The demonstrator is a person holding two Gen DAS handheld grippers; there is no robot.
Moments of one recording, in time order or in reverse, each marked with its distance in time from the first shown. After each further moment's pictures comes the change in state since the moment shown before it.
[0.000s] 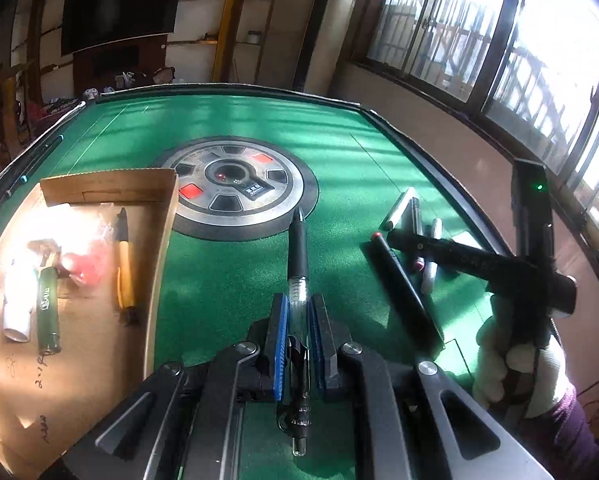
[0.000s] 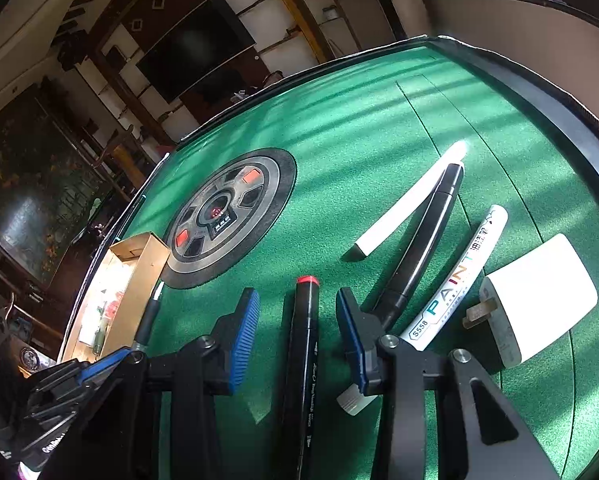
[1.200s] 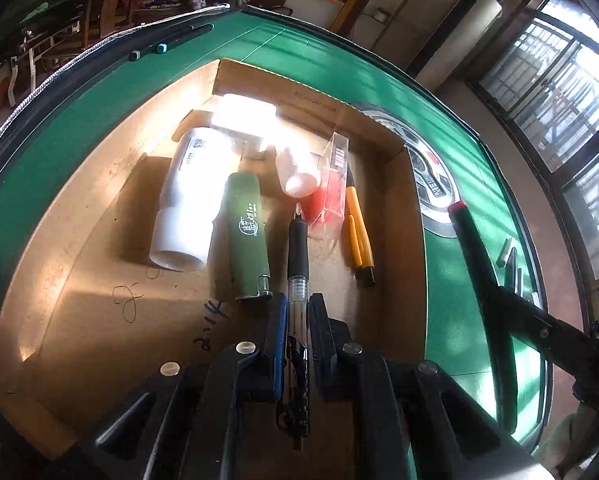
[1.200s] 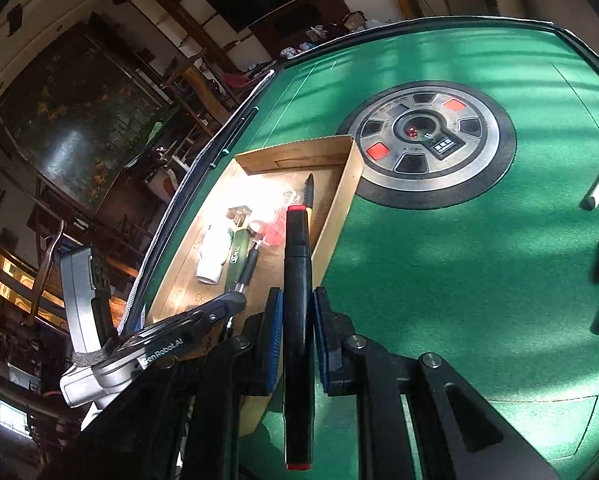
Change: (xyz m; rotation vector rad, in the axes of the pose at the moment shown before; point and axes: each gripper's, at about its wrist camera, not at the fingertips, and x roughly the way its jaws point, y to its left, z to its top) left arm 0.004 0.162 -0.021 -0.390 0.148 0.141; right arm 0.027 0.205 -0.031 -0.100 0.254 0.200
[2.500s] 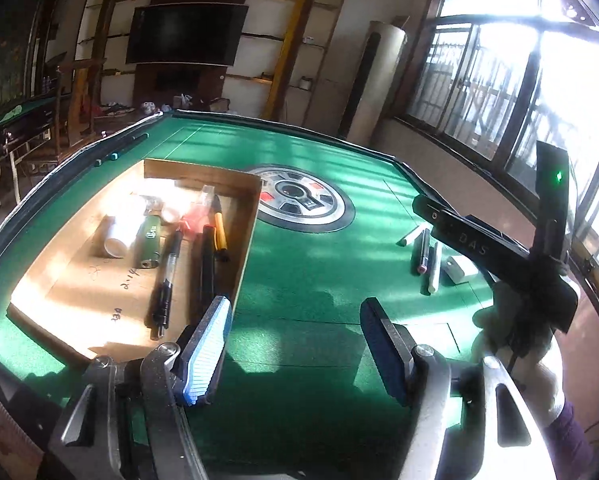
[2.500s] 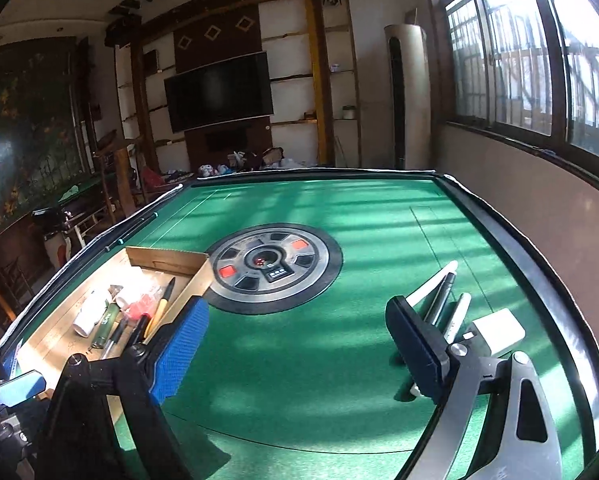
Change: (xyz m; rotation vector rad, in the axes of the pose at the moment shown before) left arm -0.091 -0.105 -0.112 0.271 -0.325 -0.065; right arm -0.109 -0.062 -0.039 -0.175 -0.553 -0.508
